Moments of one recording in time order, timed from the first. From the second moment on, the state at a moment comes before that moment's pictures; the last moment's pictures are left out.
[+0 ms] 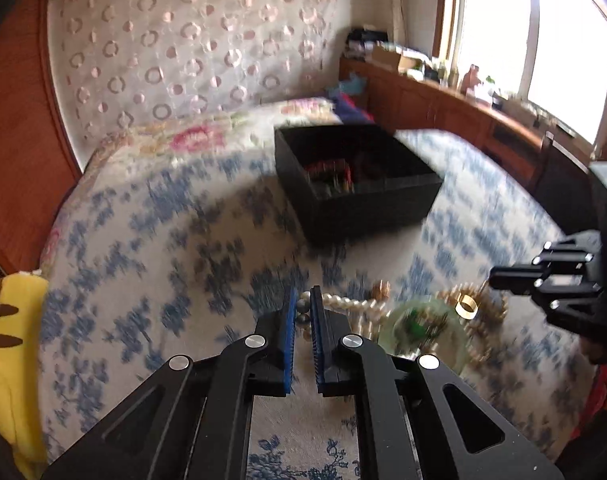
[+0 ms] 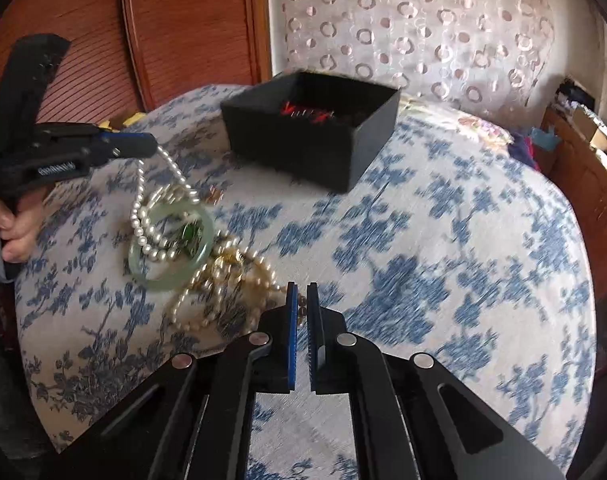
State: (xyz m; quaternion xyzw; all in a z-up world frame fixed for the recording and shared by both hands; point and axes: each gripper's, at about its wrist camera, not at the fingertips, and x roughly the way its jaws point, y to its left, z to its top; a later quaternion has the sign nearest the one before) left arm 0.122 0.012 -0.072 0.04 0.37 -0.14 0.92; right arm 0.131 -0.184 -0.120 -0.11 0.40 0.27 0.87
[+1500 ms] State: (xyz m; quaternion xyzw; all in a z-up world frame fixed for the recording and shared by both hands) left arm 0.157 -0.012 0.084 0.05 0.22 -0.14 0.96; right arm 0.185 -0.168 0.088 -0.11 0.20 0.24 0.94
